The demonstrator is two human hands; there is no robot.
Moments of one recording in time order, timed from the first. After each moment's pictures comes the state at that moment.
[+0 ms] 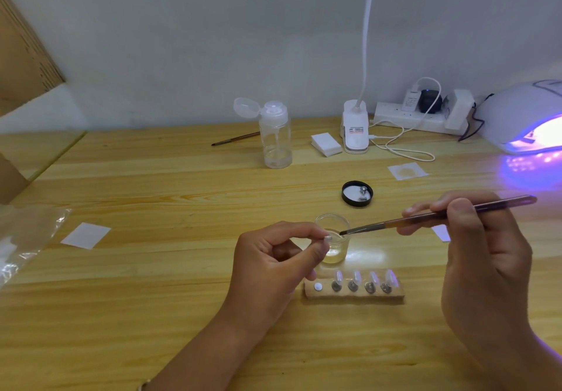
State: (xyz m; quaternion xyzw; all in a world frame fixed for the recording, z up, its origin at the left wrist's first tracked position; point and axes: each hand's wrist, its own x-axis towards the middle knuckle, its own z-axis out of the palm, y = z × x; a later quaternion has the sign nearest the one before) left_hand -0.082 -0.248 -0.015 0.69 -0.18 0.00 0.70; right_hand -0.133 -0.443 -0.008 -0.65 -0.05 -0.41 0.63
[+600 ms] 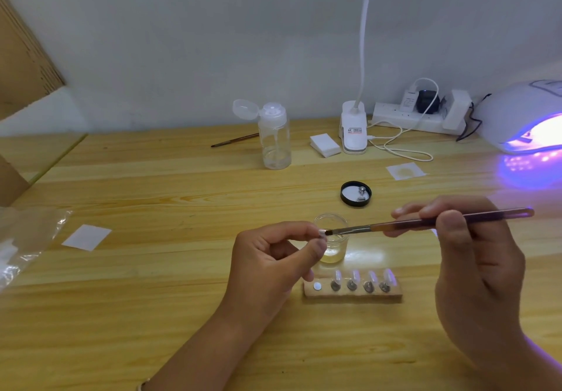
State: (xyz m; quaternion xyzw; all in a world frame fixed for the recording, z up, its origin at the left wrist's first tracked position) left_hand -0.082 -0.245 -0.011 0.68 -0.17 -0.02 0.71; right_hand -0.138 -0.436 -0.007 -0.66 -0.12 -0.41 0.61
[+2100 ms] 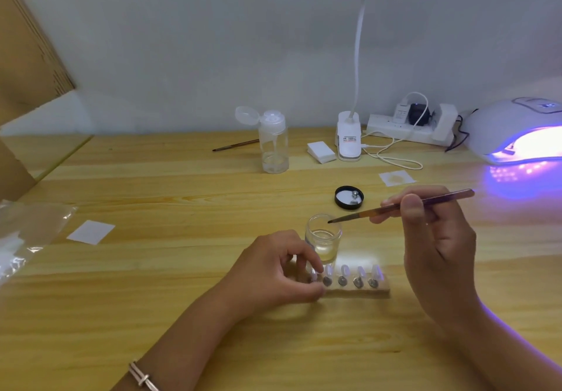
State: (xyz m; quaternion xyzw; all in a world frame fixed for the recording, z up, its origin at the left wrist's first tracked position) left_hand -0.070 -0.234 -0.019 0.83 -0.31 -0.10 0.45; right_hand -0.123 -0.443 -0.011 -0.73 -0.05 -0.40 0.54
